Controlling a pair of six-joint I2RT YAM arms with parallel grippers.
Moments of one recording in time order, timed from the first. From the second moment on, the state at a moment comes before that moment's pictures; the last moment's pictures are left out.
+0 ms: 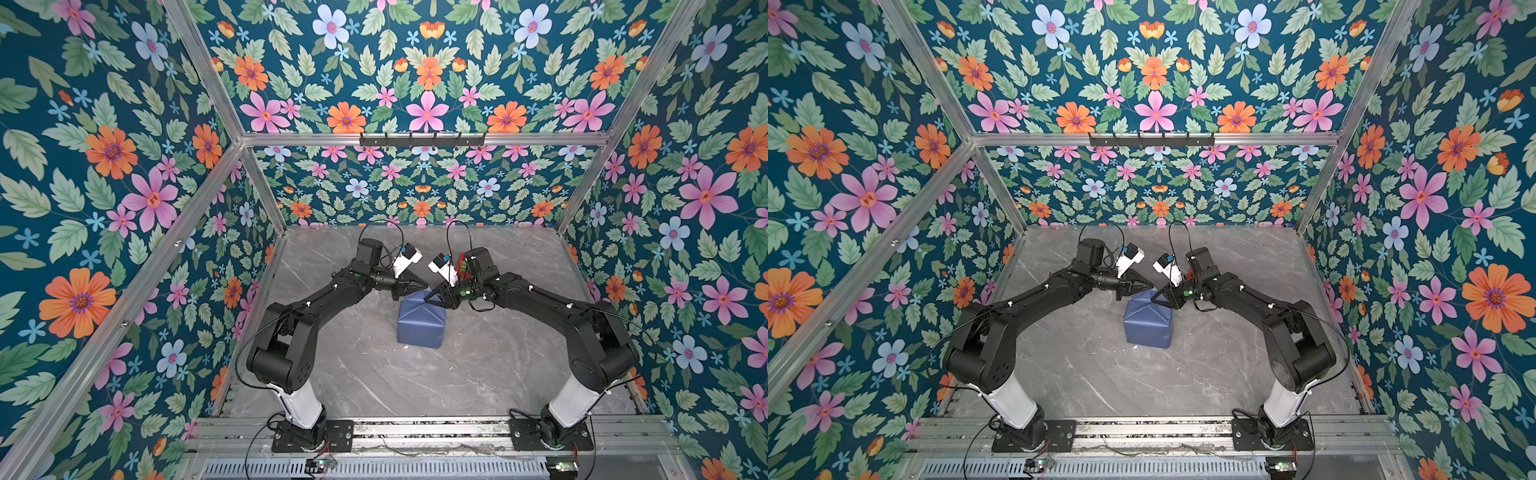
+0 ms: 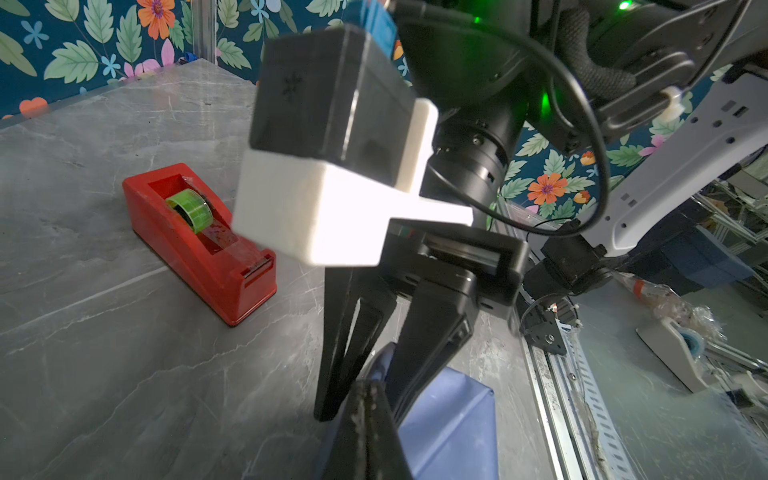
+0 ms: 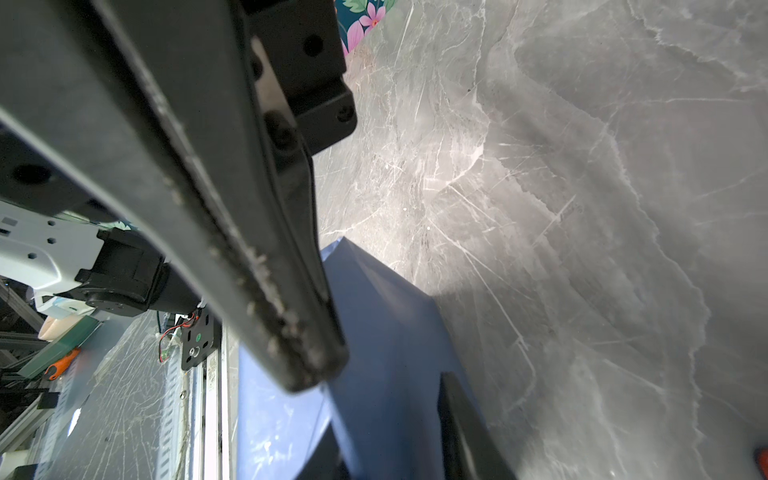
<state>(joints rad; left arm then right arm) -0.44 1.71 1.14 -0.04 1.04 0.18 0.47 1.71 1.14 -0.21 -0.77 -0.05</state>
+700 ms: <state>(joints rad) -0.44 1.66 1.10 -0.02 0.98 0.18 0.47 1.60 1.03 -0.20 -0.67 0.01</state>
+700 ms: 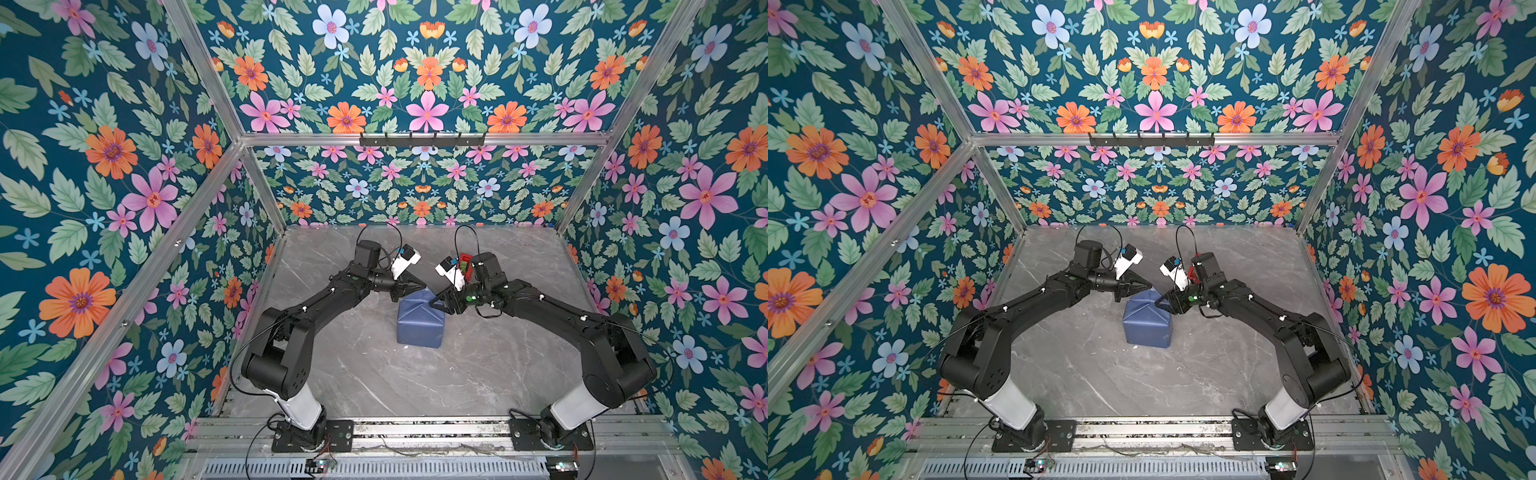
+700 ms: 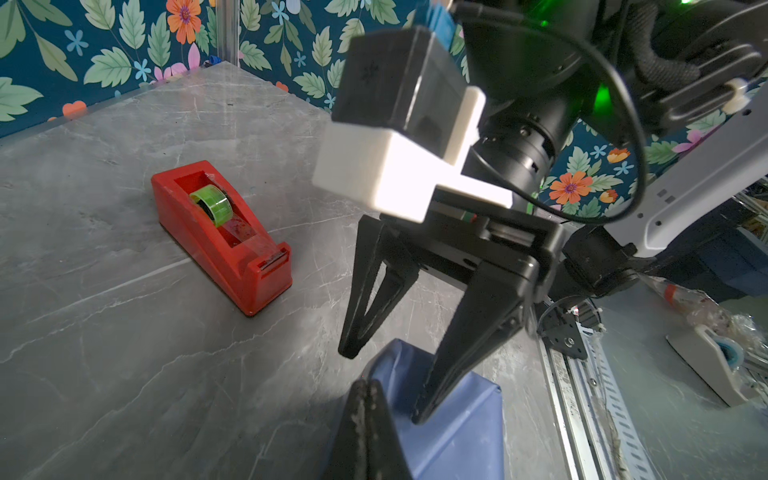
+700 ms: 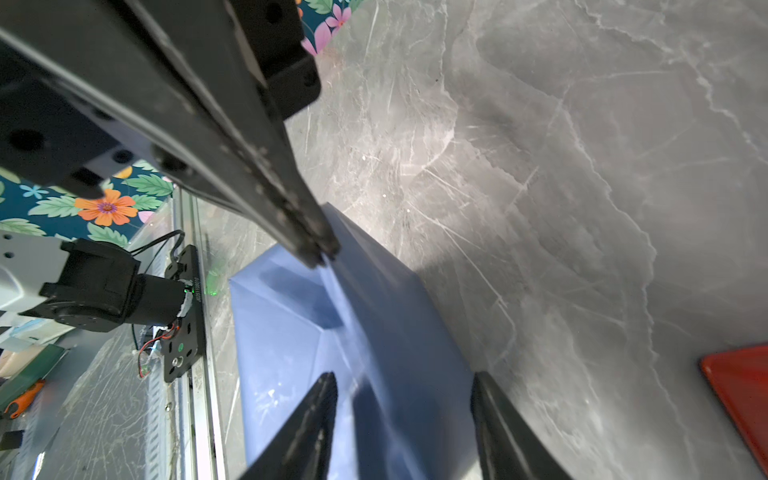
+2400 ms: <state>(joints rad) -0.50 1.48 0.82 0.16 0.88 0.05 0.56 1.44 0.84 -0.12 -0.43 0.27</state>
